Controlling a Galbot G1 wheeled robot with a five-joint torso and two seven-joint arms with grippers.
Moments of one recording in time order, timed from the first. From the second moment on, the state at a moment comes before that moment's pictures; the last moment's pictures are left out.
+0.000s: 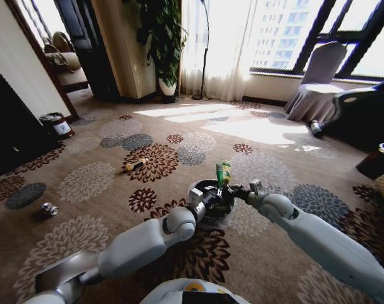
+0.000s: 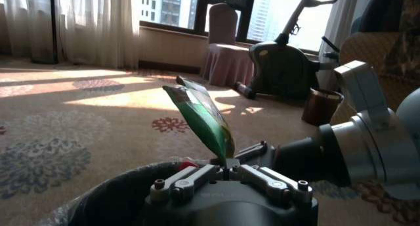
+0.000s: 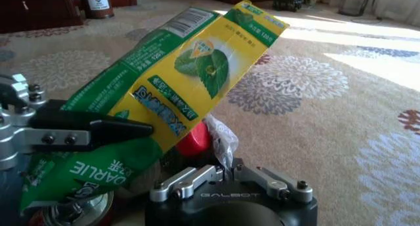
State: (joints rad) left arm 0.62 -1.08 0.52 -1.91 -0.83 0.27 -0.43; right arm -0.74 0.63 -0.14 1.81 0.87 -0.44 -0.02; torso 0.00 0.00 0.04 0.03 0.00
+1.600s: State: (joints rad) left arm 0.84 -0.98 0.01 -1.93 -0.83 0.27 -0.33; right arm -0.80 0.60 -0.05 1.89 0.84 -0.46 -0.02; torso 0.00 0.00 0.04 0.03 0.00
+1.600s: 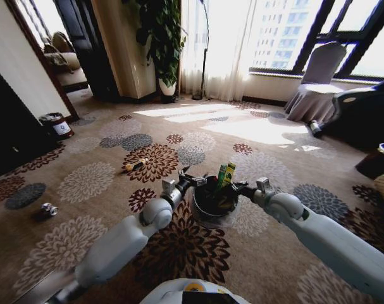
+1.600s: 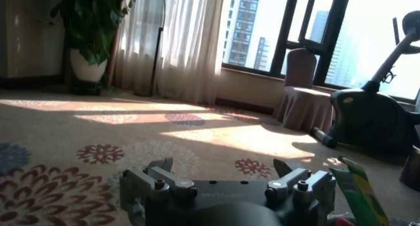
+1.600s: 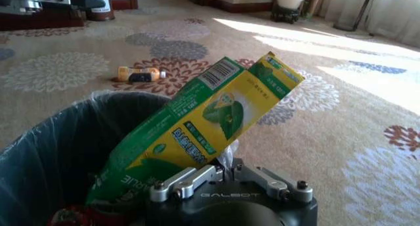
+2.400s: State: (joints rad) left arm 0.98 -0.96 -0.13 -1.87 -0.78 0.32 -0.35; right arm -0.77 0.64 -0.08 1.81 0.70 -0.43 -0.02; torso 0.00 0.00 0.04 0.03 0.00
